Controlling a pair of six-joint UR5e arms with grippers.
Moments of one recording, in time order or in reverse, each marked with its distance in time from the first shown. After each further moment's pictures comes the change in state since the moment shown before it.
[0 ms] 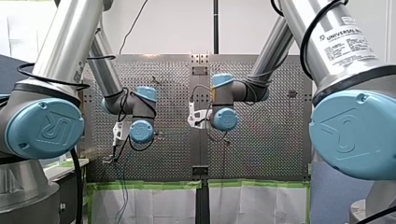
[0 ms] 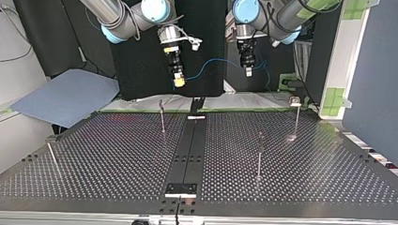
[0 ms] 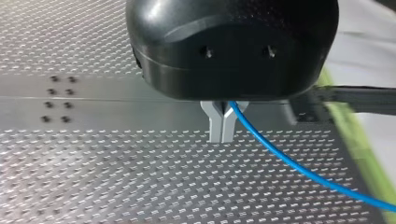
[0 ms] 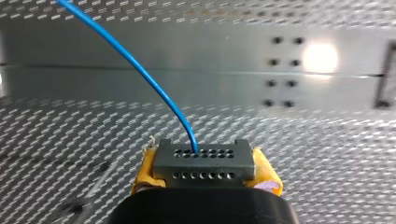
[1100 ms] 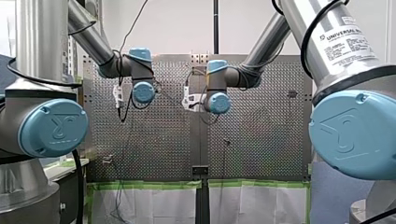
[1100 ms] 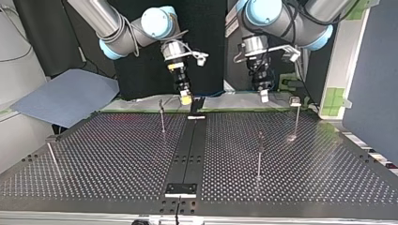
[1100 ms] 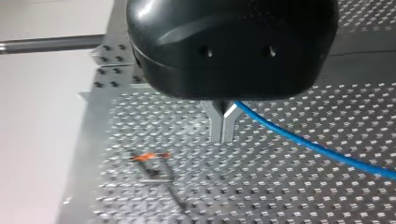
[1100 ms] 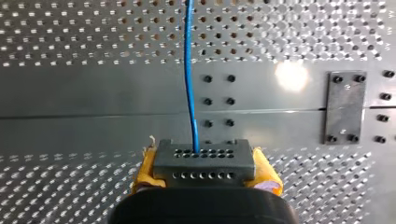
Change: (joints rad) left arm 0.076 0.315 0.127 -0.127 0.007 -0.007; right arm -0.003 0.007 -0.192 0.117 -0.066 0.022
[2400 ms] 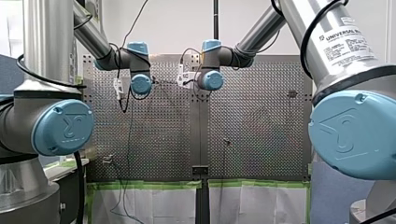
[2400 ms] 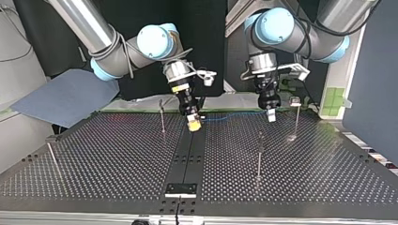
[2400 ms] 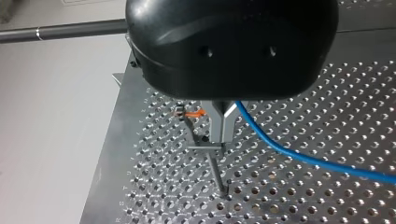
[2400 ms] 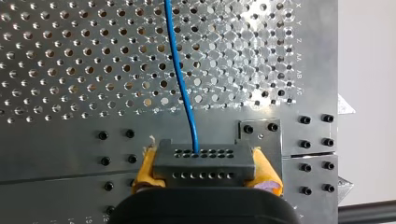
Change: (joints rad) left arm 0.101 -0.008 0.109 -0.068 0.128 -0.059; right arm -0.006 0.005 -0.259 0.173 -0.091 0.016
